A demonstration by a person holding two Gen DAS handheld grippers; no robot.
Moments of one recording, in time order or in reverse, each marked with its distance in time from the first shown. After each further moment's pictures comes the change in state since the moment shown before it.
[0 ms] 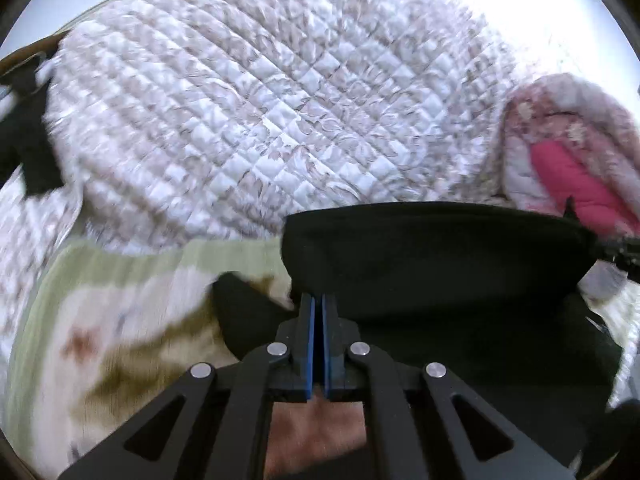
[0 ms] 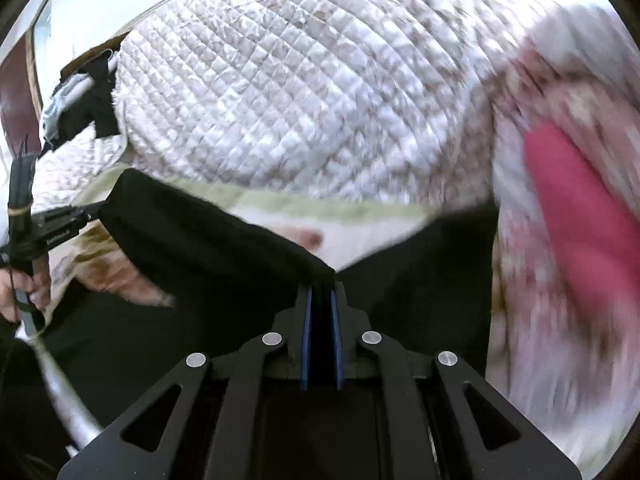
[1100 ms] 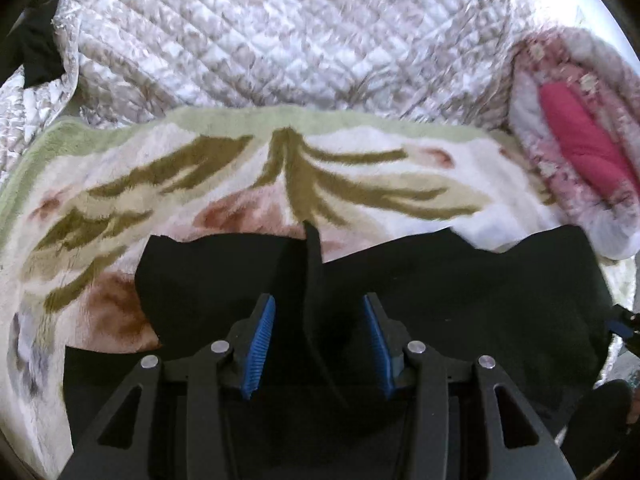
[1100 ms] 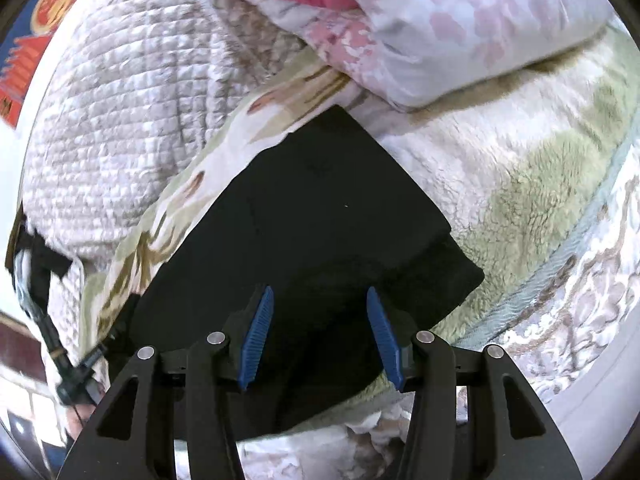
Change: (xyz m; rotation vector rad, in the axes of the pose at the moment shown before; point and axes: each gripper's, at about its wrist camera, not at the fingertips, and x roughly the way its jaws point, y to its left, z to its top) left arm 0.032 -0.031 -0.080 -0.105 0.272 0.025; right arm -0.022 -0.086 -0.144 0.807 0.109 -0.037
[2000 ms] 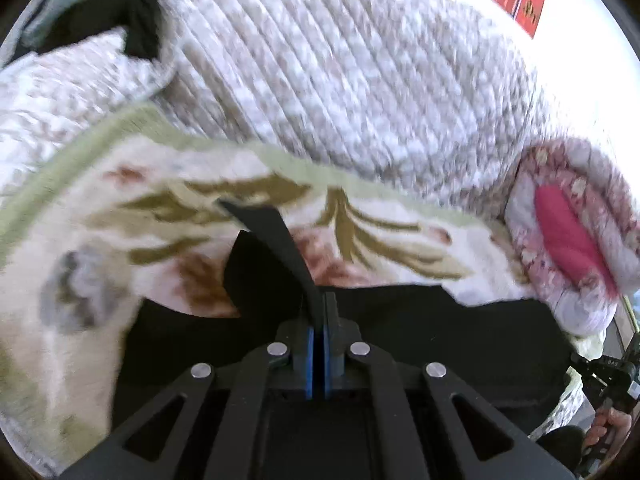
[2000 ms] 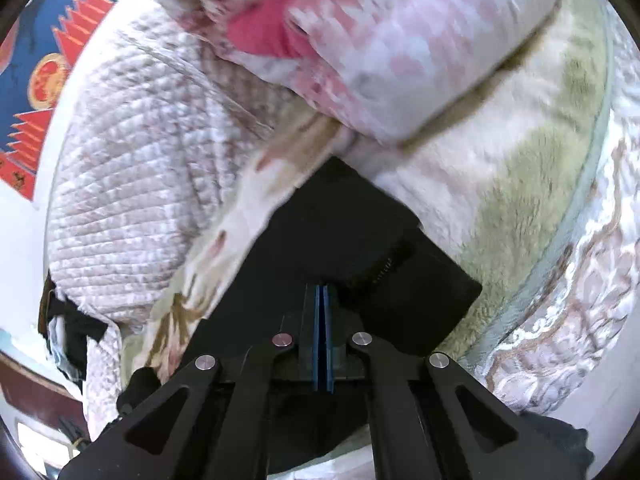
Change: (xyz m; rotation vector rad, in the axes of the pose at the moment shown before) left arm -0.097 0.058 -0.032 -0.259 -0.234 -0.052; right arm -0.037 -0.009 0.000 0.143 -0.161 0.110
